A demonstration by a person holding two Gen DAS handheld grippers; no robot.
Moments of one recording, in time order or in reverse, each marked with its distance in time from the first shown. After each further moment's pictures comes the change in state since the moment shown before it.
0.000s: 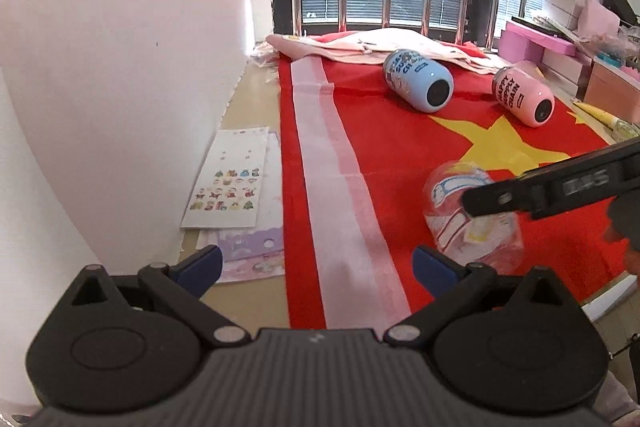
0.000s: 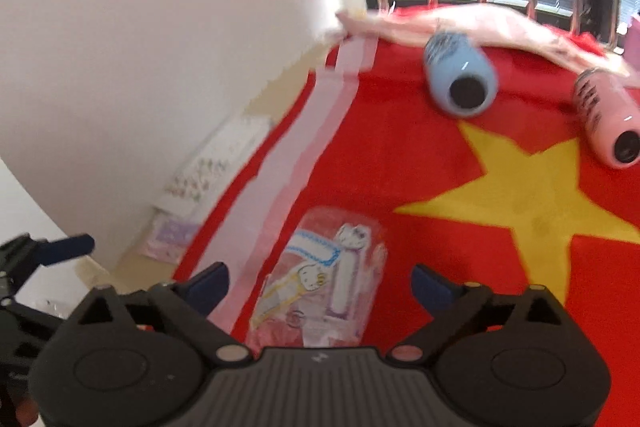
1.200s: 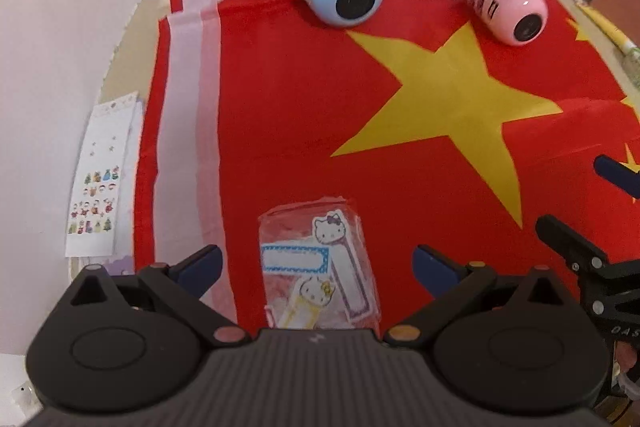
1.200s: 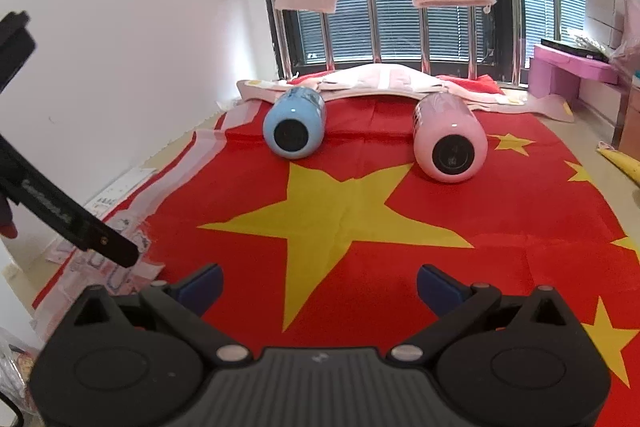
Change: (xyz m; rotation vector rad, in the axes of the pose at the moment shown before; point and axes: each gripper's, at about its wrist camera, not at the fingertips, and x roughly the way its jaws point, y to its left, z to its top) left arm 0.116 -0.132 0.098 0.100 0.501 -0.014; right arm -0.045 -0.150 -0.054 -0.007 -0.224 -0.143
